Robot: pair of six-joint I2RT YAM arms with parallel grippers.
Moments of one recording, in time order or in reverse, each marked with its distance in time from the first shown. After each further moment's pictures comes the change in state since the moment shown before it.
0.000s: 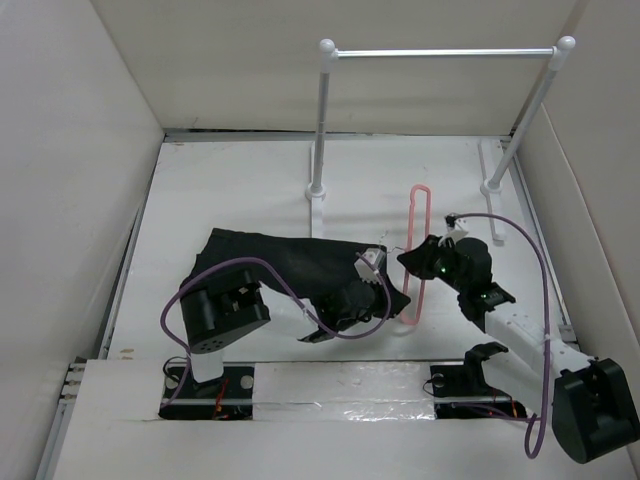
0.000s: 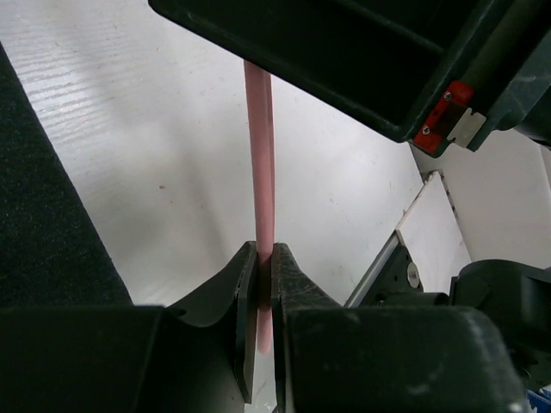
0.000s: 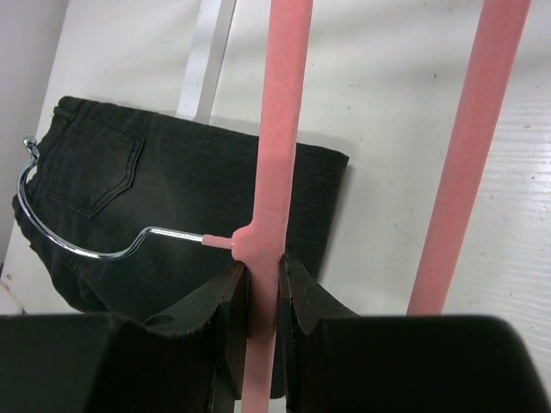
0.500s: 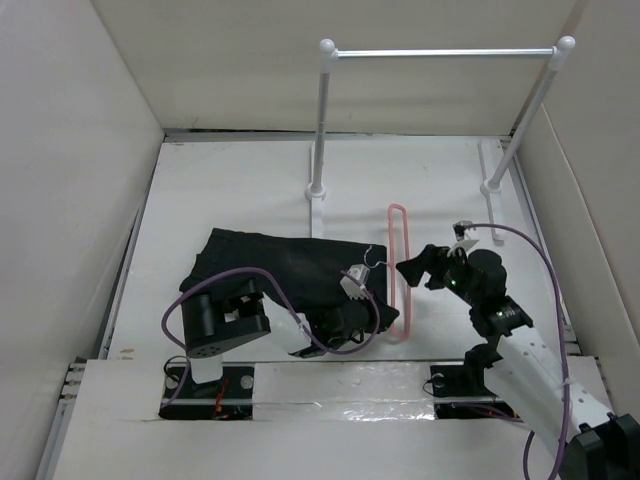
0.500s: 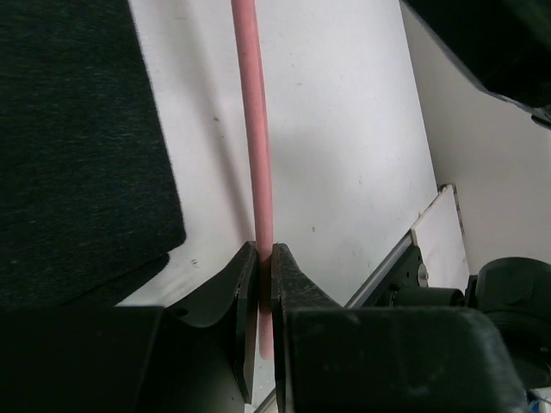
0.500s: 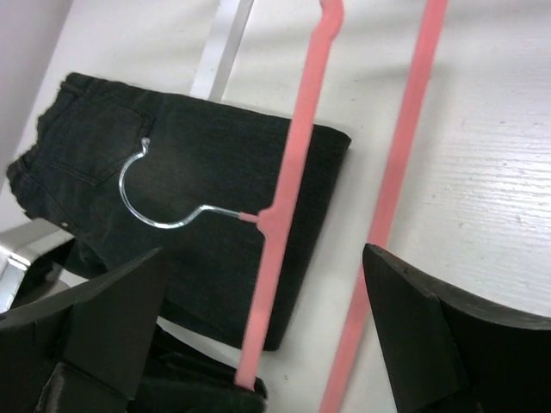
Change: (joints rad) left arm -0.091 -0.007 -0.108 0.025 -0.165 -0.158; right arm 0.000 -0.279 -0.006 -0.238 -0.001 -0.092
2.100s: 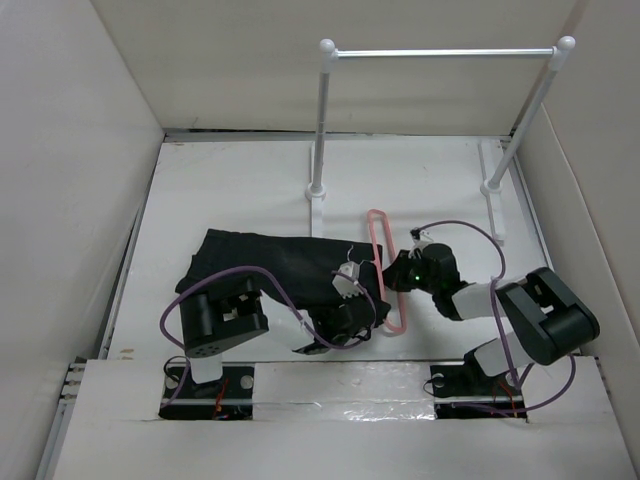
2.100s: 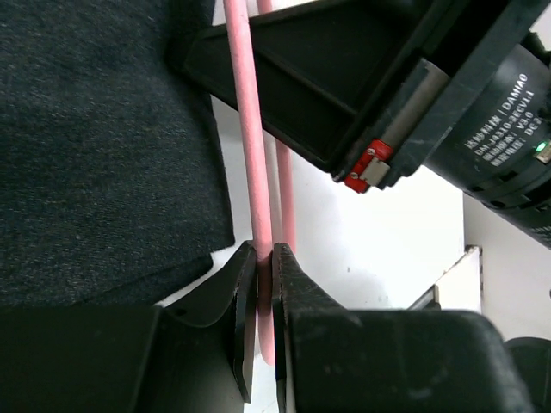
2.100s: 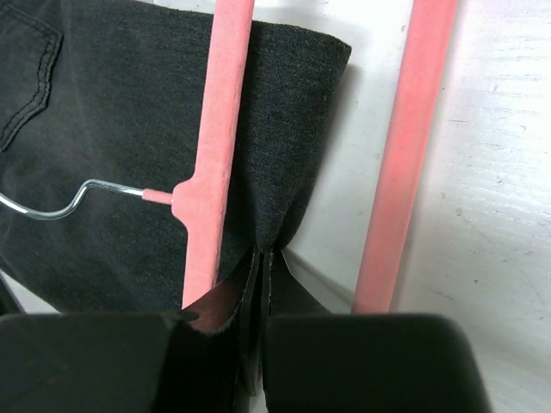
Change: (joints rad) left arm 0.011 -0.006 0.037 -0.198 -0.130 -0.172; right arm 0.116 0.819 -0.039 0.661 -0.059 0.117
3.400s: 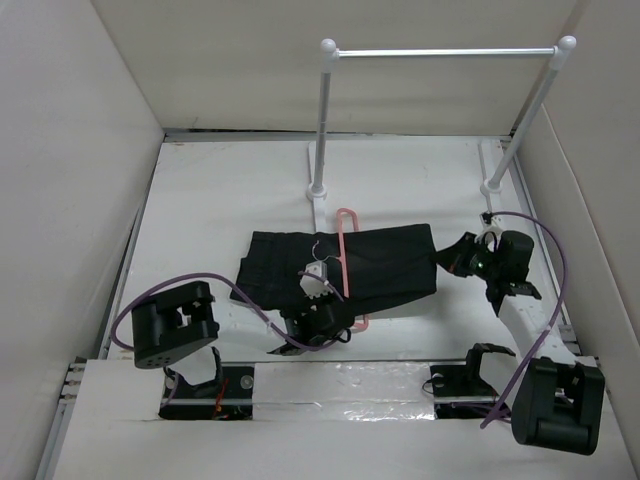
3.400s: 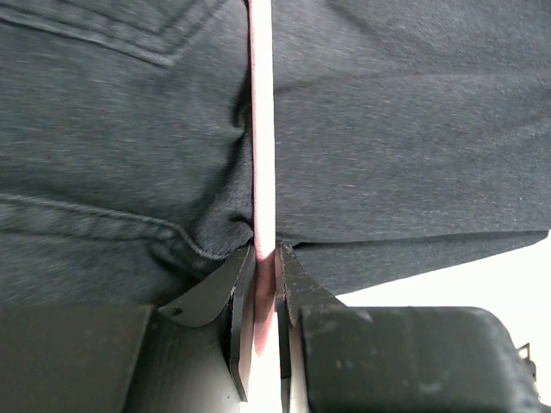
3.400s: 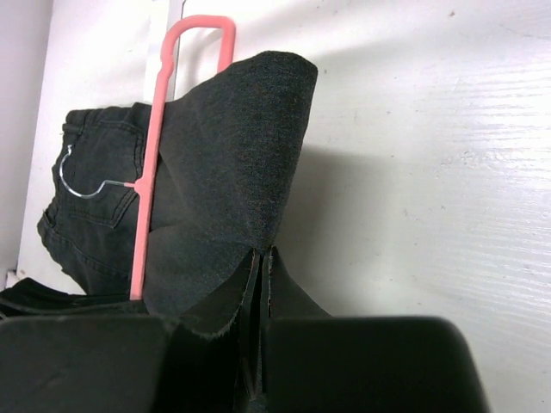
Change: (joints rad) left arm 0.020 -0.253 -0.130 -0.339 -0.190 -0.032; right arm -0.600 -0.503 0.102 -0.610 -0.337 -0.218
